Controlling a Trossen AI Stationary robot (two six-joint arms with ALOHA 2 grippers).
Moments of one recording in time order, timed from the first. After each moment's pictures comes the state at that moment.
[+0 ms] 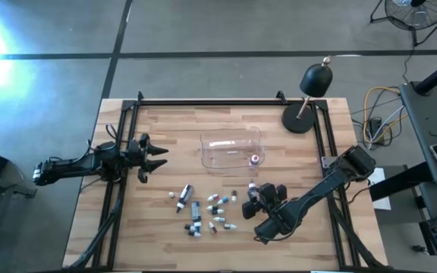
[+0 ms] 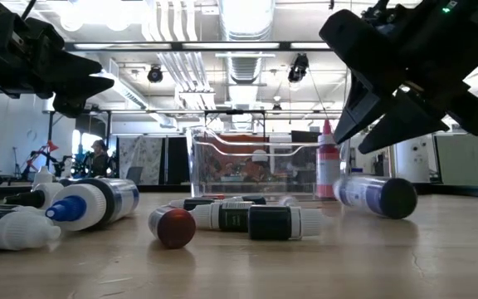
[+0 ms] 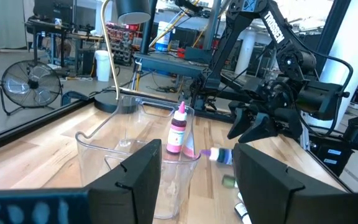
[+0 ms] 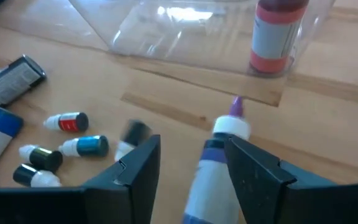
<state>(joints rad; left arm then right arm) 0.11 0.03 0.01 0.02 0.00 -0.19 0.62 1.88 1.16 -0.77 0.88 1.83</state>
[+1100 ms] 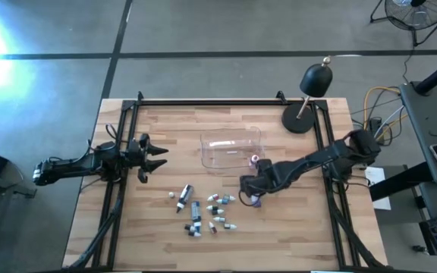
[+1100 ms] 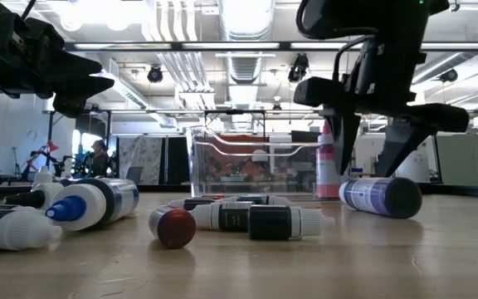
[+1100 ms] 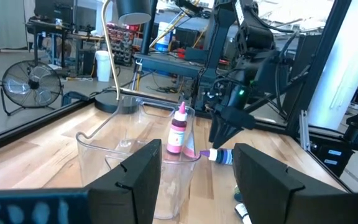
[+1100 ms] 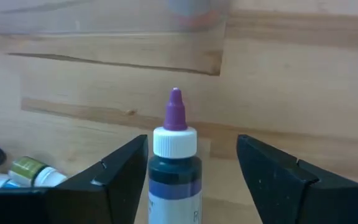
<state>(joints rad) 0.11 0.03 0.01 0.02 0.00 -0.19 0.24 1.73 1.07 -0.75 0.24 1.74</state>
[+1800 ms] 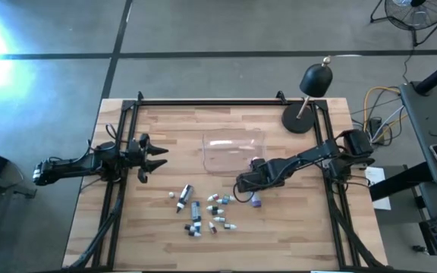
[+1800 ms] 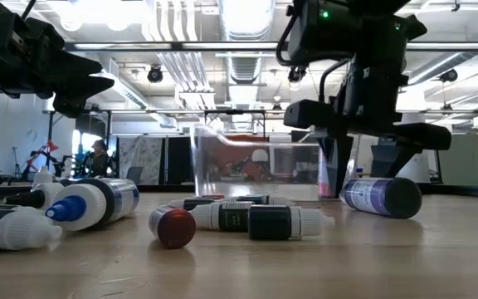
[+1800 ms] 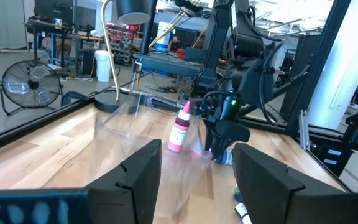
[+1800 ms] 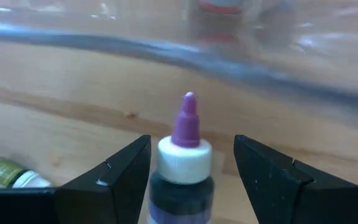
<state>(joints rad) 0.11 0.03 0.01 0.02 0.00 -0.19 0.19 1.79 1.06 -0.67 0.12 1.61</state>
